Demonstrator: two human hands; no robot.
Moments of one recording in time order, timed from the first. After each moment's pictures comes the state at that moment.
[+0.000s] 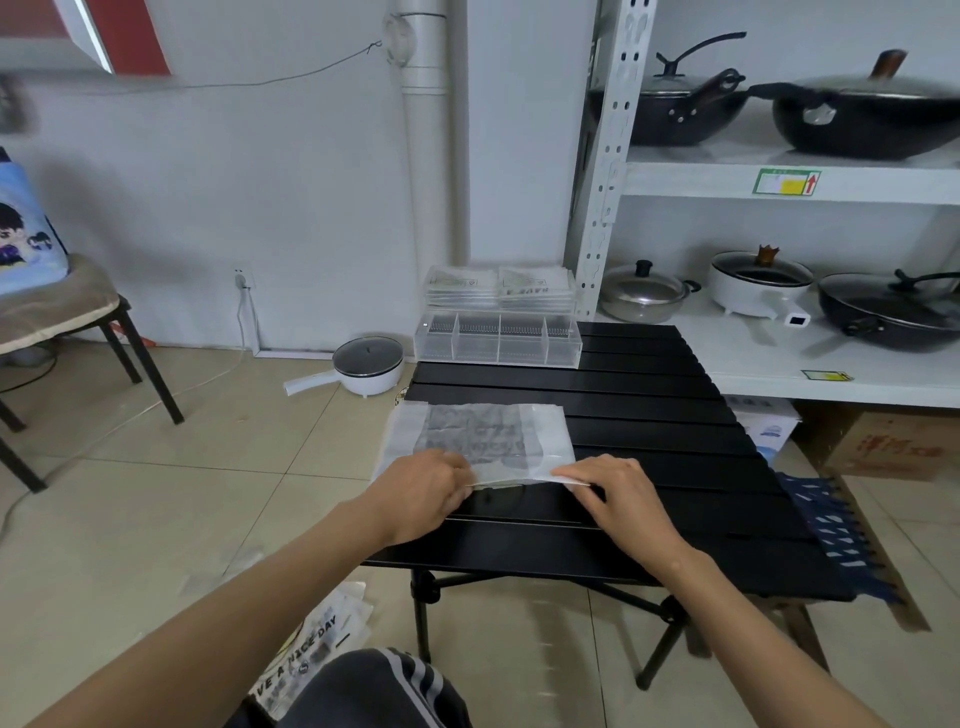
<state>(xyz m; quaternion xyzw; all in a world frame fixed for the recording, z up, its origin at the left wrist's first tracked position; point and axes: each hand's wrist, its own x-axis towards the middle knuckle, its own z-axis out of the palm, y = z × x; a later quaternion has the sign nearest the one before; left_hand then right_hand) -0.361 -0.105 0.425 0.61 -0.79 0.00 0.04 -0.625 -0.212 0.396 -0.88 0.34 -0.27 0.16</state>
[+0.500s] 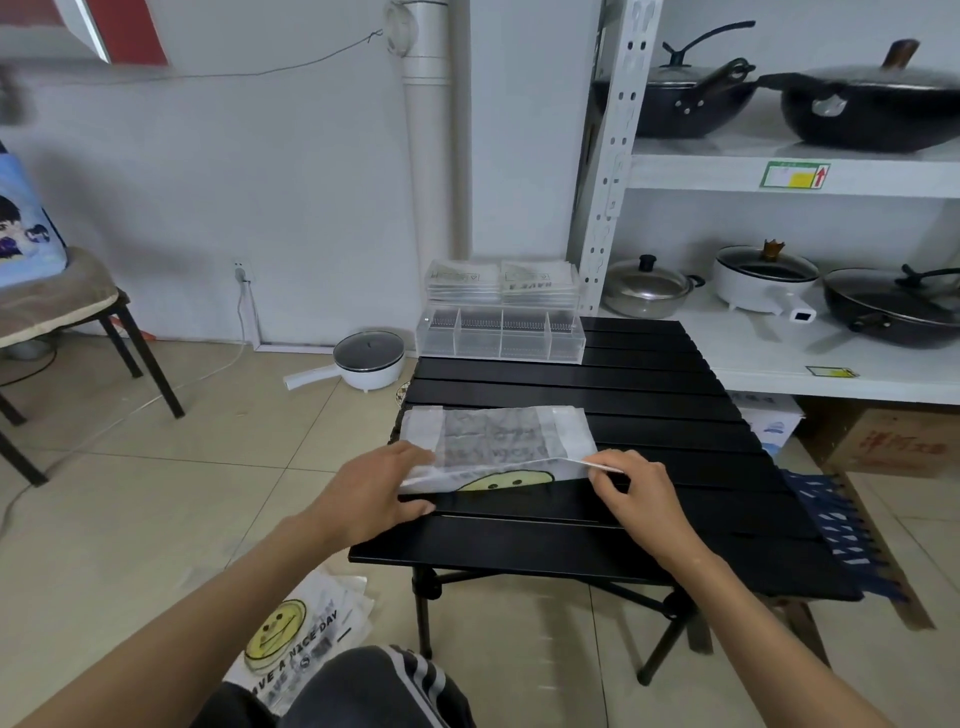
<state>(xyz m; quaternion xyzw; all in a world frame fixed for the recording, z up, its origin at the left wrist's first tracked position) -0.329 -0.077 0.422 0.70 -0.70 -0.03 0.14 -0.633 -0.216 0.394 -0.81 0.41 -0.32 0.27</state>
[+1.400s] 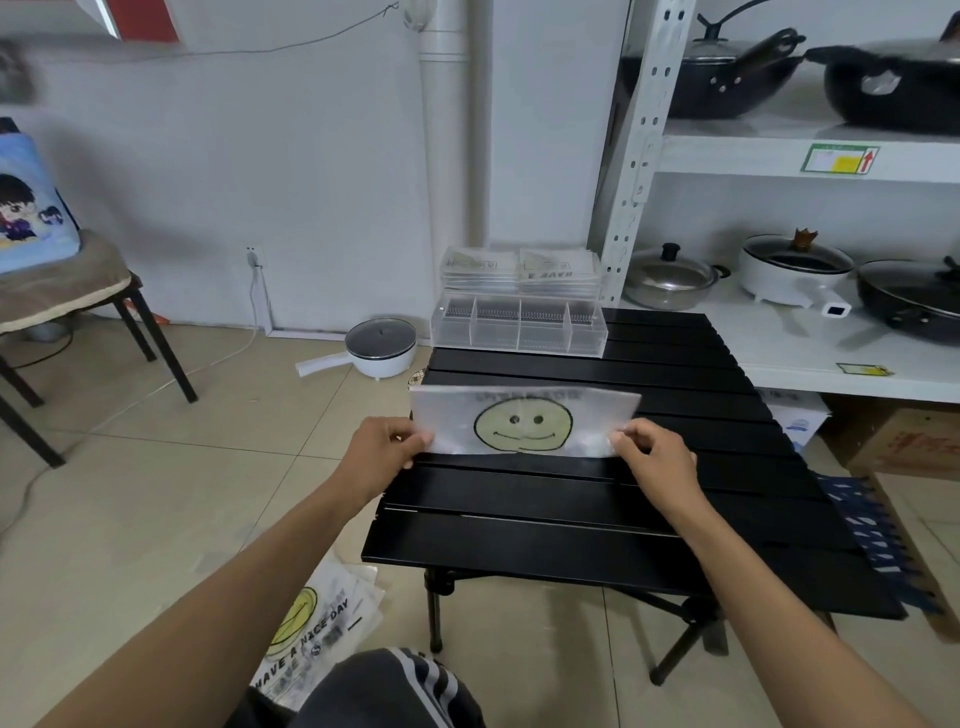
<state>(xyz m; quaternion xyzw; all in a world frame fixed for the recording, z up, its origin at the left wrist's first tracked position) -0.314 -0.105 0.419 0.74 -0.45 -0.25 0.43 -0.610 -0.254 0.402 -0.73 0.52 -0.31 0.30</state>
